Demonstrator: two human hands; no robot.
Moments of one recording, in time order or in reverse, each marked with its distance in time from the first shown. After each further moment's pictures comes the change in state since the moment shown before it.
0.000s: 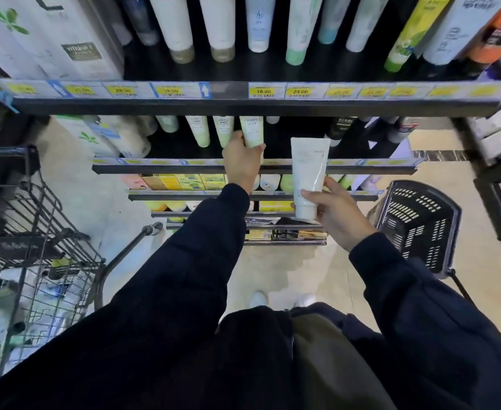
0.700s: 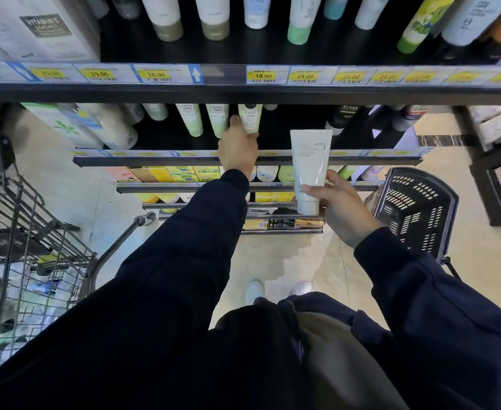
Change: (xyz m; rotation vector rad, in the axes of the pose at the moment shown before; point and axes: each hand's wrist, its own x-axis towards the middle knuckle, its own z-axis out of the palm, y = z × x) left_hand 0.036 -0.023 0.021 0.371 0.029 0.089; right_hand 0.015 0.001 -0.001 -0.067 0.037 0.036
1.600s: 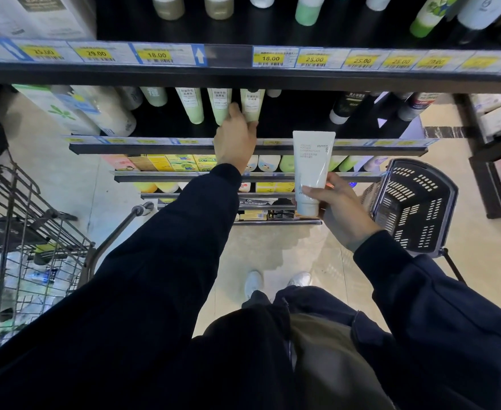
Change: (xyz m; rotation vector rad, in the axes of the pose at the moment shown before) left_hand -0.008 -0.006 -0.021 0.161 -0.073 0.134; right_hand -0.004 0.027 0.001 -0.010 0.030 0.017
